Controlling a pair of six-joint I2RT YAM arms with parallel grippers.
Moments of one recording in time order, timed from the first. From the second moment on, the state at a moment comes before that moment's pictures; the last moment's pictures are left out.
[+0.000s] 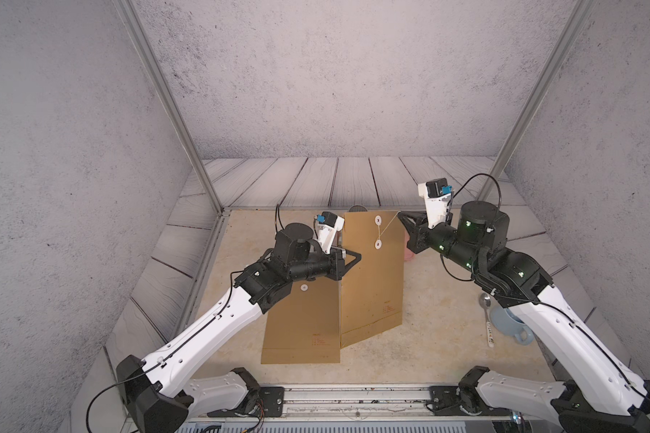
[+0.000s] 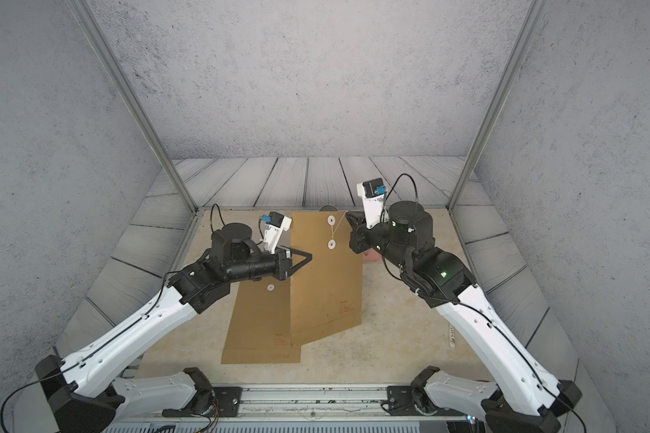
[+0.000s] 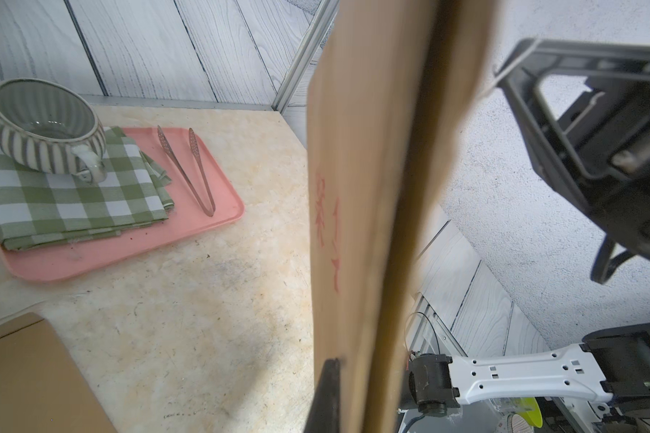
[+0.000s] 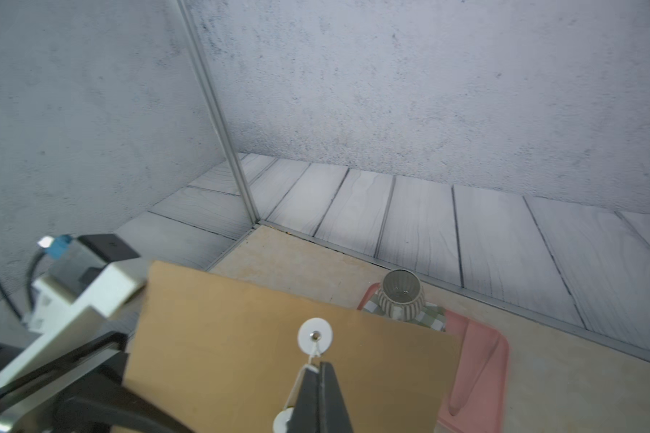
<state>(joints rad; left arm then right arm) -0.74 1.19 1.19 -0.34 0.40 -0.55 0.69 1.13 1.47 -0.55 -0.01 0.13</state>
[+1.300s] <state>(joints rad) -0.71 1.18 1.02 -0.14 0.49 -0.69 0.39 1.07 1.28 -0.57 -0.01 0.30</state>
